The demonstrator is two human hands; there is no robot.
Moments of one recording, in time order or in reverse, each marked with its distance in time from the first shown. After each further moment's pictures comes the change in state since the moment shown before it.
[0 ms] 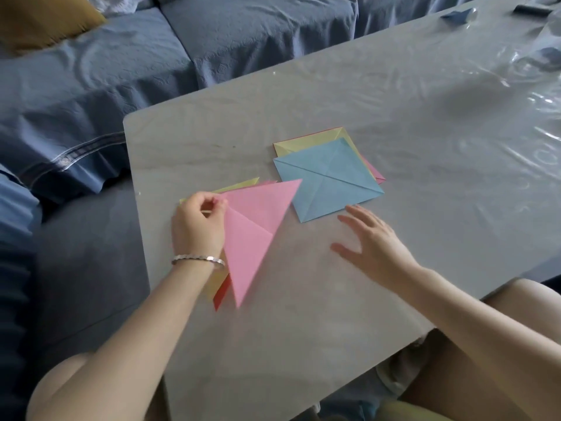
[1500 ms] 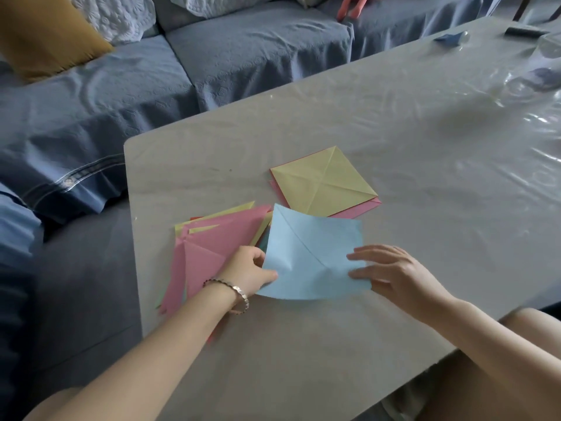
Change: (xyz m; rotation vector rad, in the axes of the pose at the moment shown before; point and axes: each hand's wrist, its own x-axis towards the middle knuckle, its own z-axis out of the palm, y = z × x) left_hand -0.022 0.017 0.034 0.153 -0.788 -0.173; right_hand -0.008 0.060 0.000 0.088 0.198 -0.461
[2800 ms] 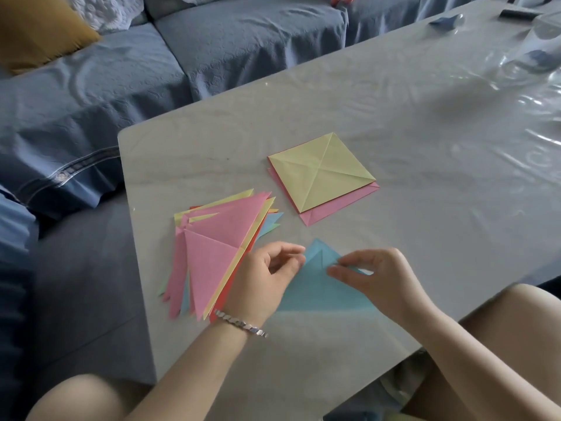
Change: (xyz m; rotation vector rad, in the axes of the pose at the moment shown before) left_hand -0.058 0.019 0.021 -0.377 0.125 0.332; right_hand 0.018 -0.095 -0.011 0.603 0.114 0.710
